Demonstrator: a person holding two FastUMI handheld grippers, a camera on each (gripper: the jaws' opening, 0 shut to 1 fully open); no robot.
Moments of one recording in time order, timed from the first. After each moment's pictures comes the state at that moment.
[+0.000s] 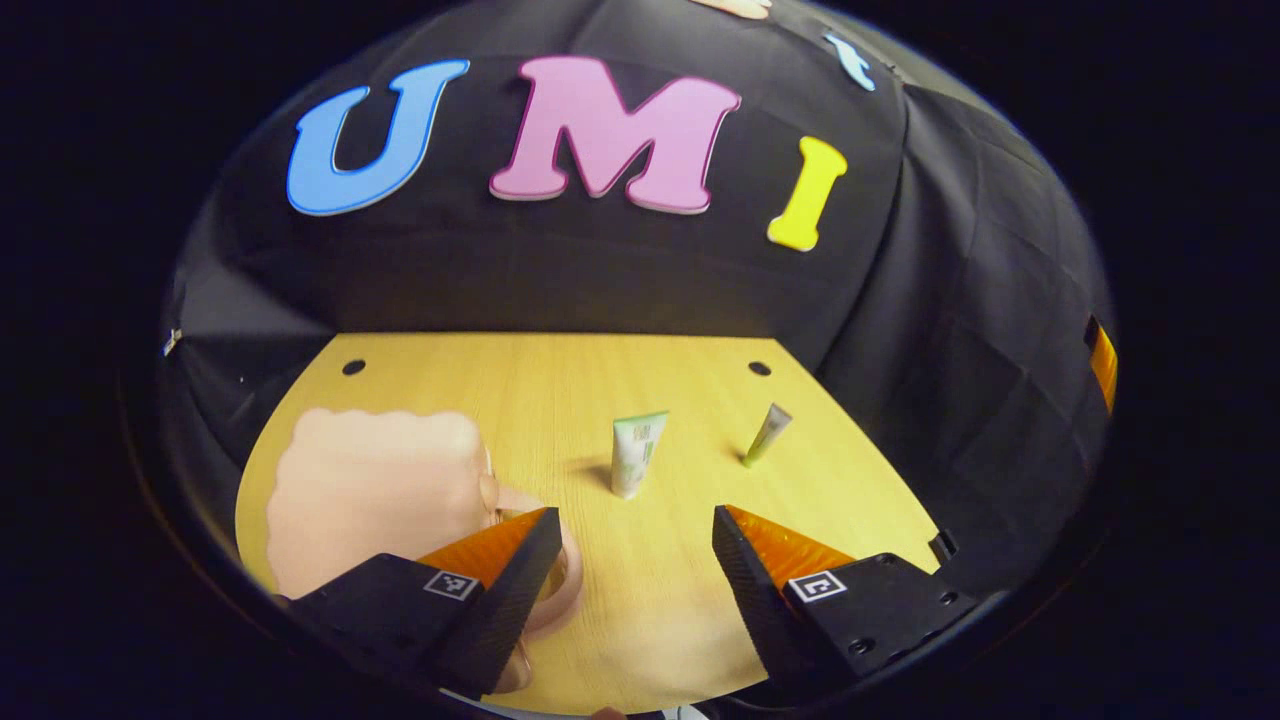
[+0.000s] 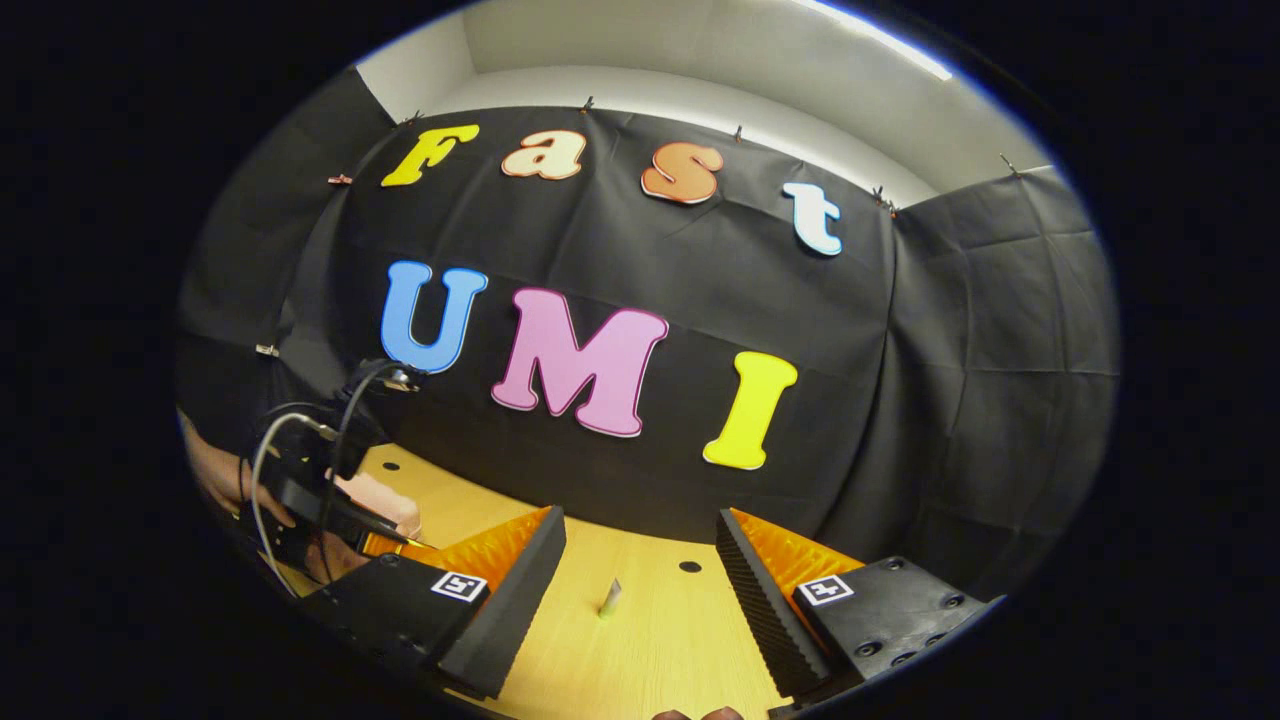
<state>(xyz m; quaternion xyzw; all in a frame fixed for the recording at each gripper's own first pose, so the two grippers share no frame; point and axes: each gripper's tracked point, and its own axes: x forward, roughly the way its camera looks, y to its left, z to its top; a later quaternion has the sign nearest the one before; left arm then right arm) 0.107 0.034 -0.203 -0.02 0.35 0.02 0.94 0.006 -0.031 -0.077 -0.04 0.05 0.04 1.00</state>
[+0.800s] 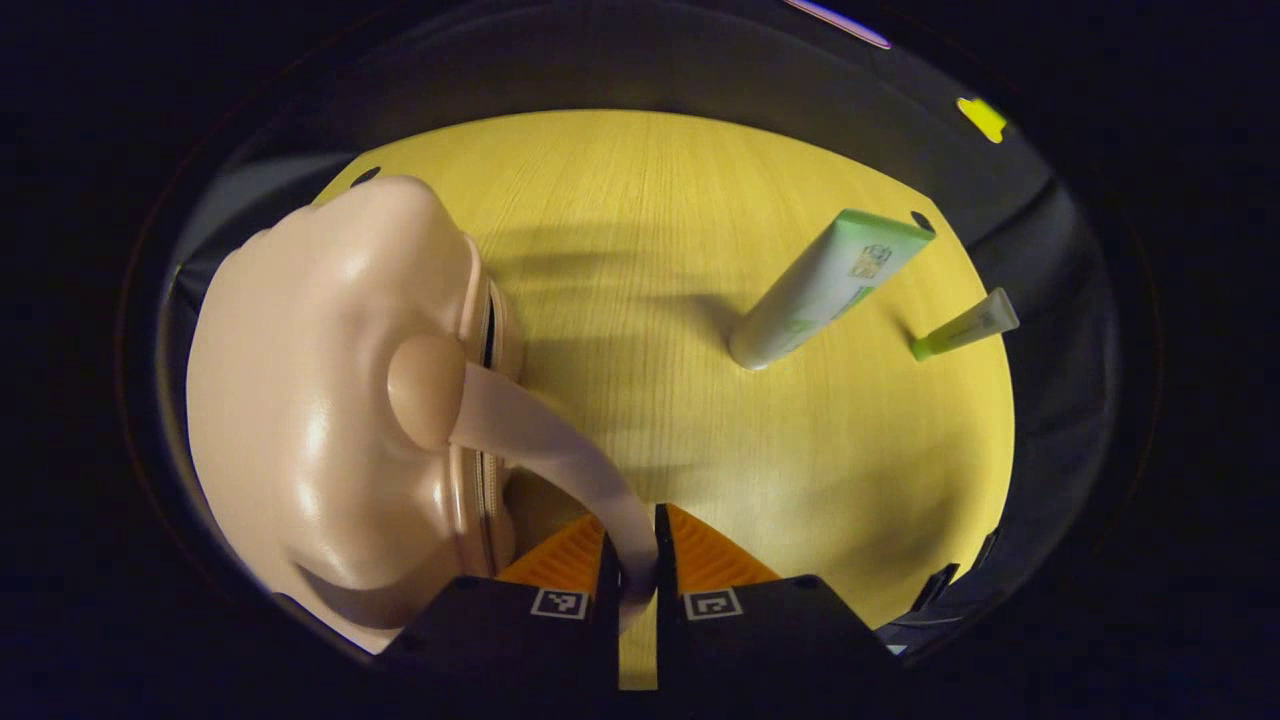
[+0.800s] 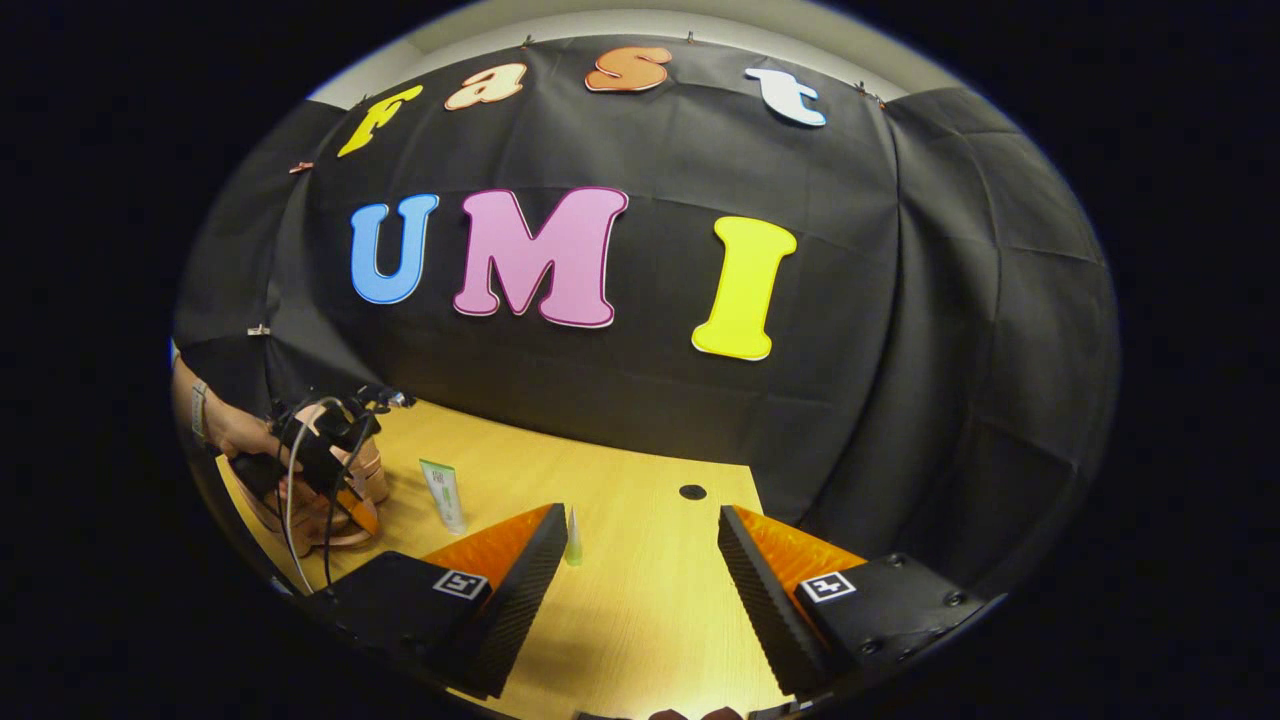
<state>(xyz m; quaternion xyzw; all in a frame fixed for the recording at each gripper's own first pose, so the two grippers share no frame) 0.128 0.076 -0.314 -0.06 0.57 0.09 0.81 0.072 -0.115 -0.209 0.02 0.18 0.06 0.98</state>
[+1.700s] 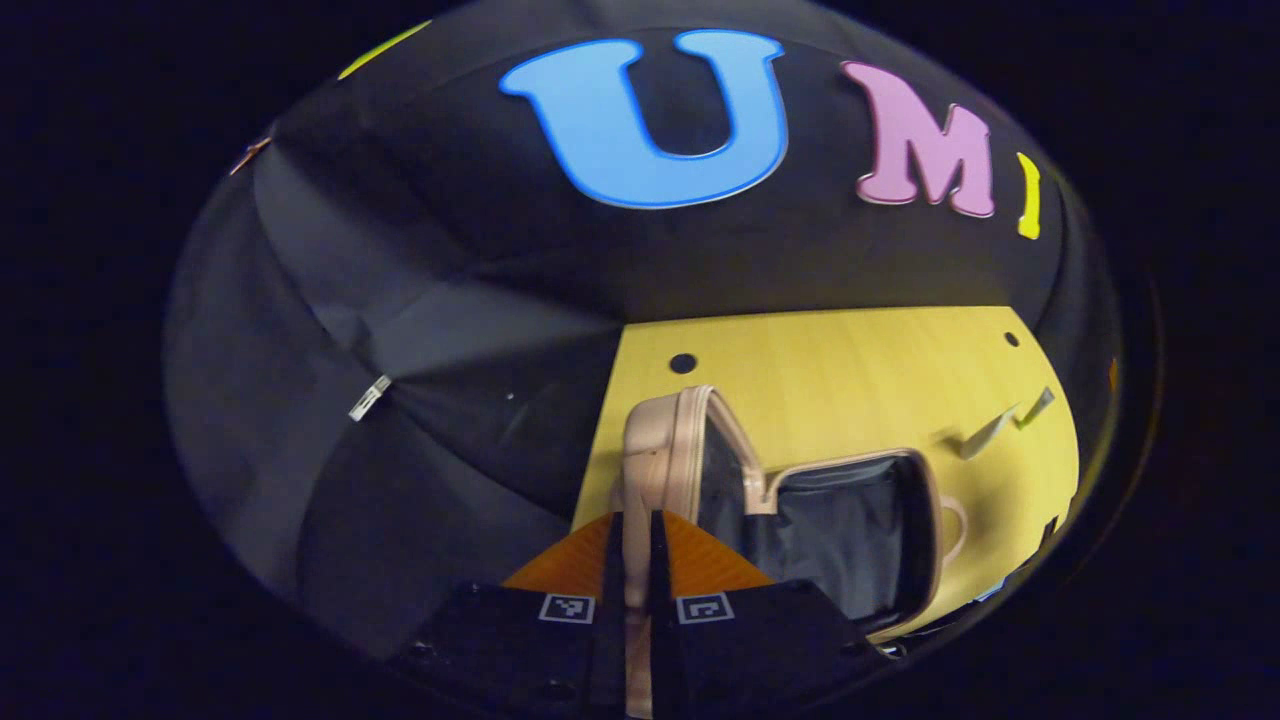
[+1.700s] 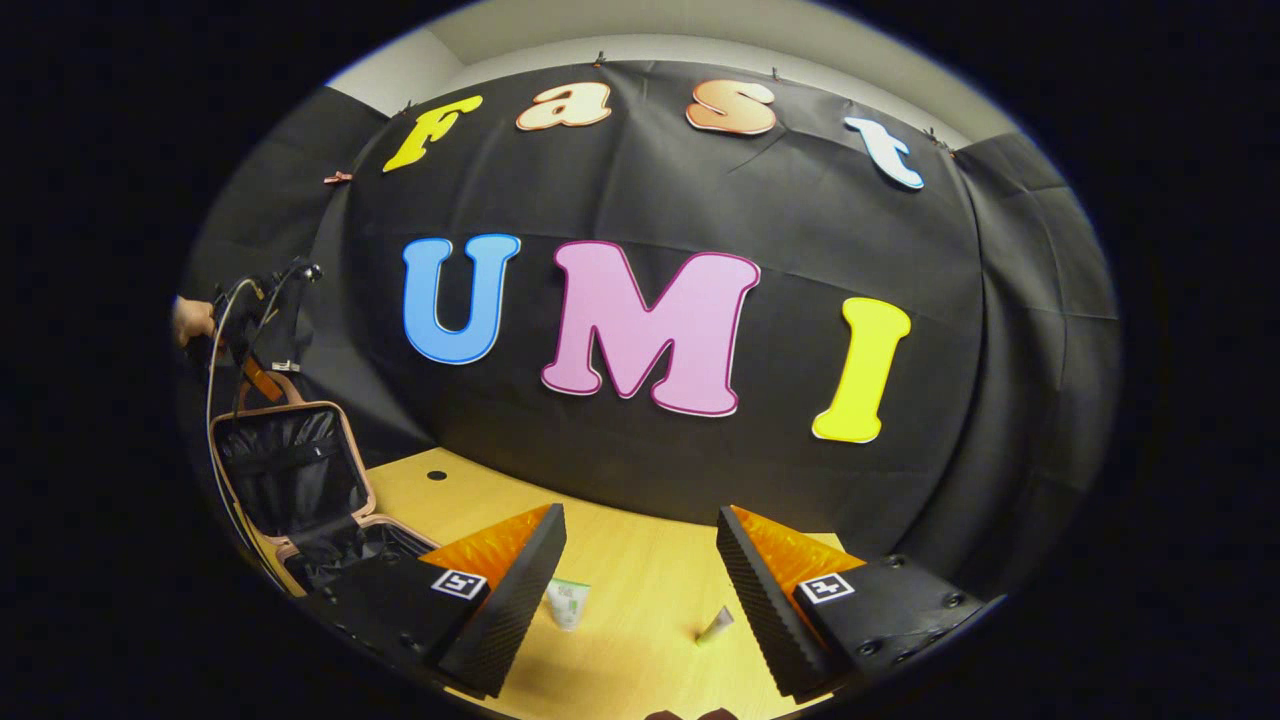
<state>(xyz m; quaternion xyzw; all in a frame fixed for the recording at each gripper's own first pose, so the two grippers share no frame) 0.021 0.508 -0.041 0.09 0.39 0.27 0.88 0.126 0.091 -0.119 0.01 0.10 0.11 0.99</state>
